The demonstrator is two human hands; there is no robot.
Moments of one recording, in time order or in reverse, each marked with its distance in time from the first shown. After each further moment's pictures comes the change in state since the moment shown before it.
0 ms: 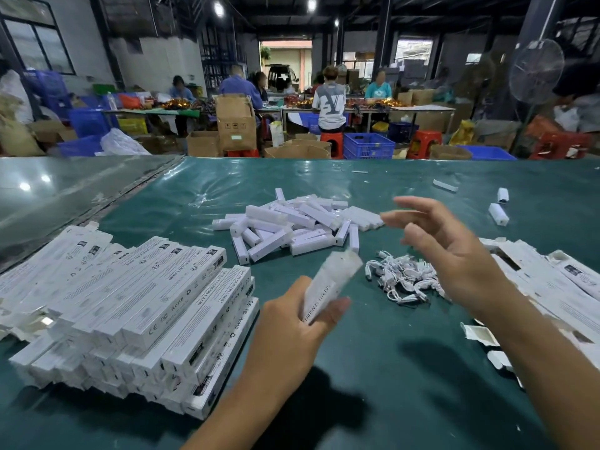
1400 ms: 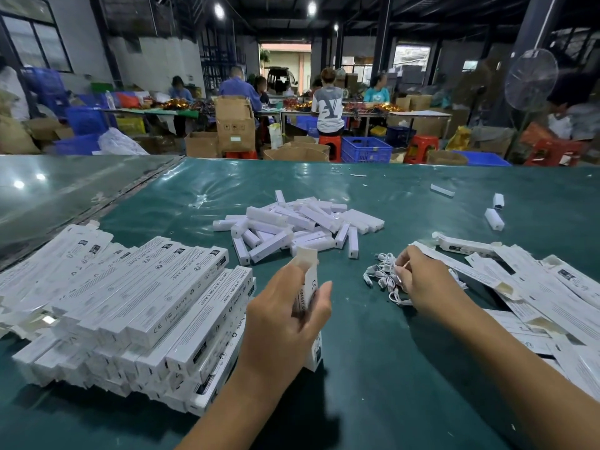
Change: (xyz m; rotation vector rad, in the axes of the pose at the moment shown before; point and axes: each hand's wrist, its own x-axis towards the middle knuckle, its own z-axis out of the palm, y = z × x) left_hand 0.012 -0.002 -0.004 0.116 0.343 0.407; right_hand 0.008 0.071 0.018 -0.655 0.030 0.422
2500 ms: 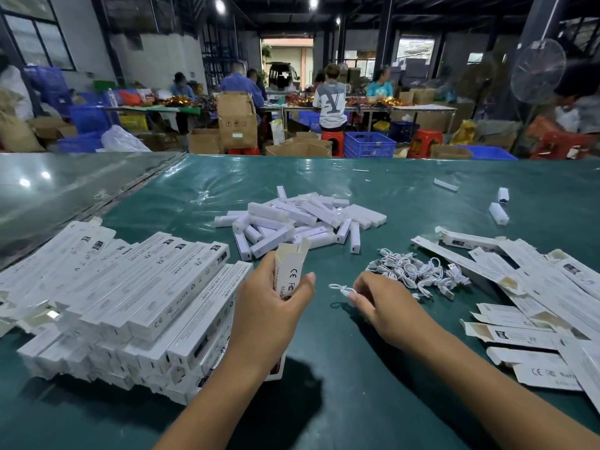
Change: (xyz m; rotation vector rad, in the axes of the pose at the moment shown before) left_hand 0.008 -0.001 -0.011 -0.235 -0.128 -0.542; right_hand -0.034 -0.032 0.042 0.048 -0.158 -0.229
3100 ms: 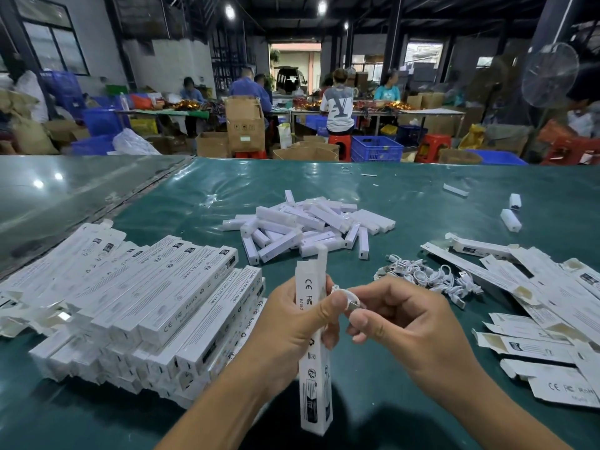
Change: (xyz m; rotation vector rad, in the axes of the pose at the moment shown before) left_hand -0.006 0.010 0.002 -0.614 -0.432 -0.190; right_hand -0.057 -0.073 -0.032 1.044 0.054 -0.275
